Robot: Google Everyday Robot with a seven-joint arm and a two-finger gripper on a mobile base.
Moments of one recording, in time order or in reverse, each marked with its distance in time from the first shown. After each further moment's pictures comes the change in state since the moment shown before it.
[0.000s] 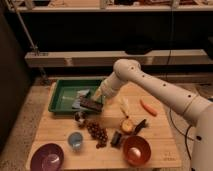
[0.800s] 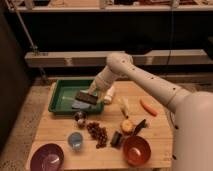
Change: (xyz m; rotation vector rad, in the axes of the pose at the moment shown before) arm 0.019 -0.072 0.020 0.001 0.000 -0.043
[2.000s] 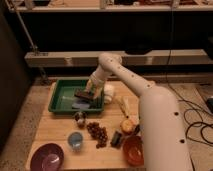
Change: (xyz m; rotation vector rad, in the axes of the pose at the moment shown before) arm 0.062 -0.020 0.060 -0.047 0.018 0.055
